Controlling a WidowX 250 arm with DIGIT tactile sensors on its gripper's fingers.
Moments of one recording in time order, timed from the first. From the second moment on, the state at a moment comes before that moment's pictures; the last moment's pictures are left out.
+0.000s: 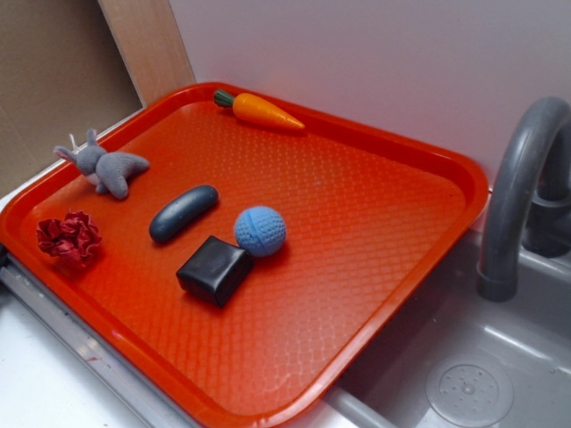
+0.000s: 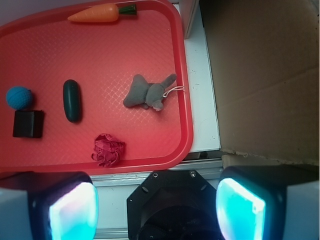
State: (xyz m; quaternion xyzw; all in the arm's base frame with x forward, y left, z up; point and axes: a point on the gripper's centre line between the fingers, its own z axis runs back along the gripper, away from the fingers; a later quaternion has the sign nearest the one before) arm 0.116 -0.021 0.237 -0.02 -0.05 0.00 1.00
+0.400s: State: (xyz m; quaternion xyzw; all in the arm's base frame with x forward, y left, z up) arm 0.115 -0.022 0.233 -0.02 -0.04 0.00 1.00
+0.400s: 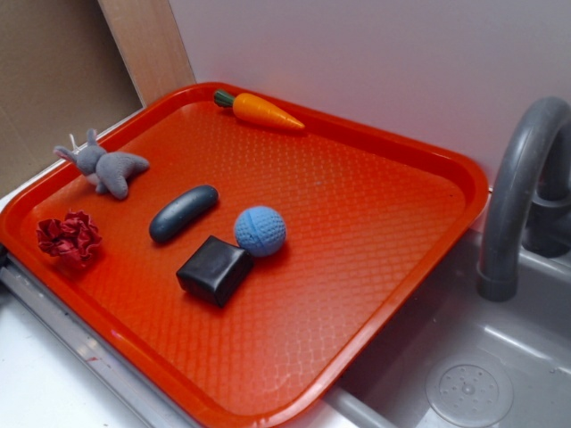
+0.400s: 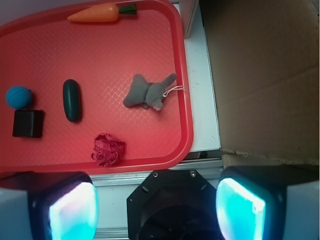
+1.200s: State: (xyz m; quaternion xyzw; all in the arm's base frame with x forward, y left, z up) arm 0.178 -0.173 0.173 -0.14 -0.05 -0.08 0.99
